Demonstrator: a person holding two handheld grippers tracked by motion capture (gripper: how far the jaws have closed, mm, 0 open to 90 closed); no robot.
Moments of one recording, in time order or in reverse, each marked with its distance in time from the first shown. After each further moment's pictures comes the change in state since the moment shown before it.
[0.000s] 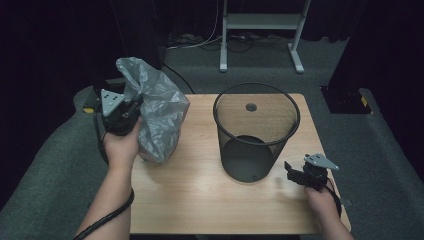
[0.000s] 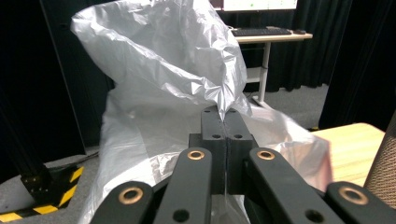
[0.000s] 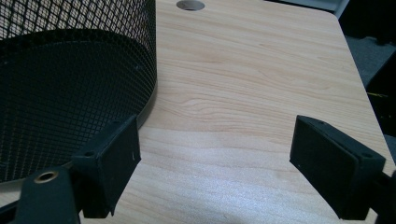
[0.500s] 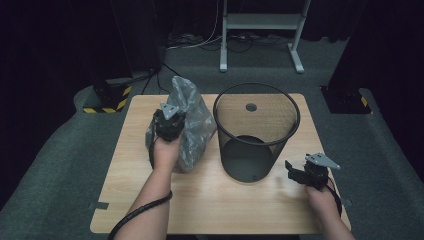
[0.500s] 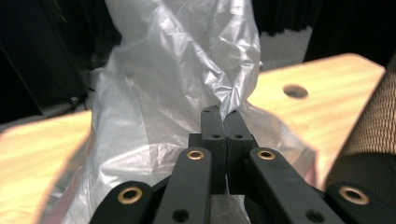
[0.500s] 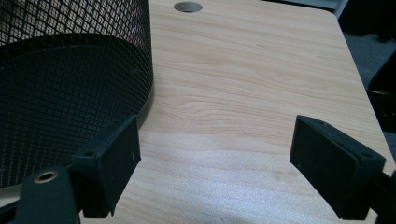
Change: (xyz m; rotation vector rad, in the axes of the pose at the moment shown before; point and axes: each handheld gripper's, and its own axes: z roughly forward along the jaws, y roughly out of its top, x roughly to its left) left arm -0.077 -0.080 0.092 0.235 -0.099 0.010; right arm -0.003 0.000 0.001 -0.003 0.004 0.023
